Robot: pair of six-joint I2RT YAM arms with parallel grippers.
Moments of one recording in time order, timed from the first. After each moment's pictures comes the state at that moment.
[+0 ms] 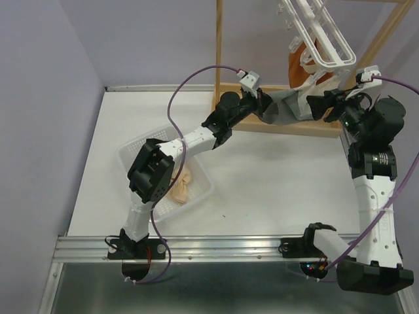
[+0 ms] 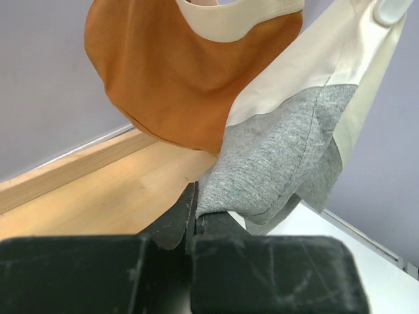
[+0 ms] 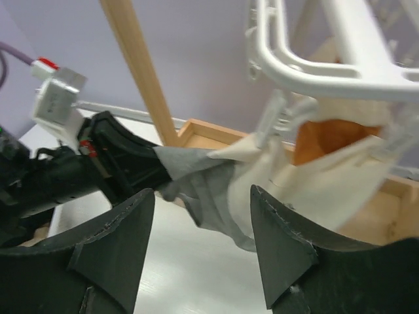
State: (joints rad) left arm -0.79 2.04 1.66 0.55 0.14 -0.27; right arm -0.10 0.99 1.26 -0.21 -0.48 0.12
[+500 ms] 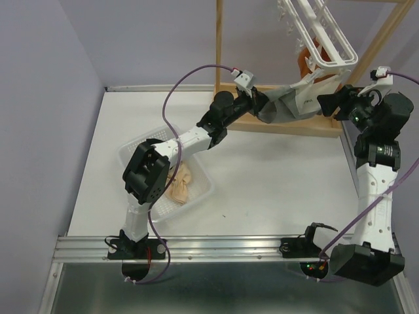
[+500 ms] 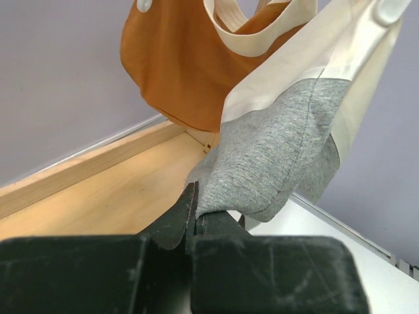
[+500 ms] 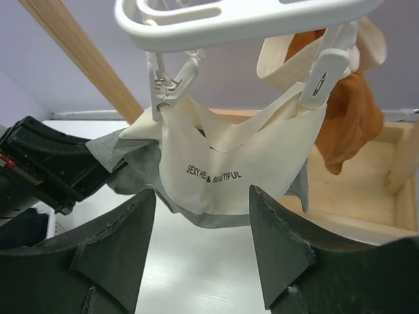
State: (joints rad) left arm -0.76 2.00 1.60 0.59 0.18 -0.29; right arm -0.29 1.02 1.26 -0.26 -0.53 0.21
